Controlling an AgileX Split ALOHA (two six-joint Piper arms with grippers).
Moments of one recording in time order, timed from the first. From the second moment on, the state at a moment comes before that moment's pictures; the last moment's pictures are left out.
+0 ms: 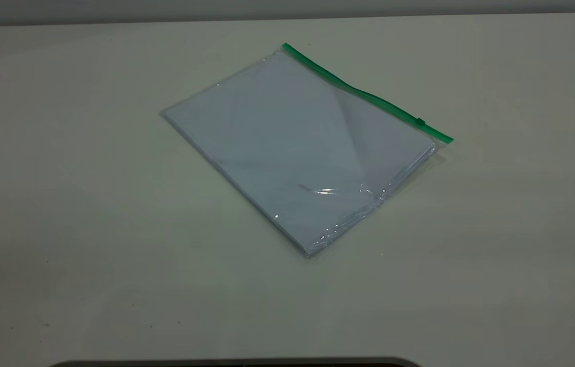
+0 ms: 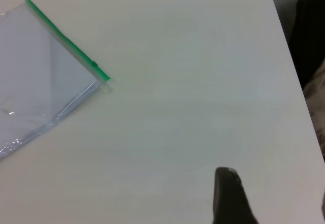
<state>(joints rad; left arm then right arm) 0.00 -0.02 -0.49 -0.13 1.14 0.19 0.09 -0.02 -0.48 -0.07 1.13 0.09</state>
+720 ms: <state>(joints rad) 0.00 0.03 -0.50 -0.15 1.11 0.18 0.09 0.07 -0.50 -0.01 1.05 0.06</state>
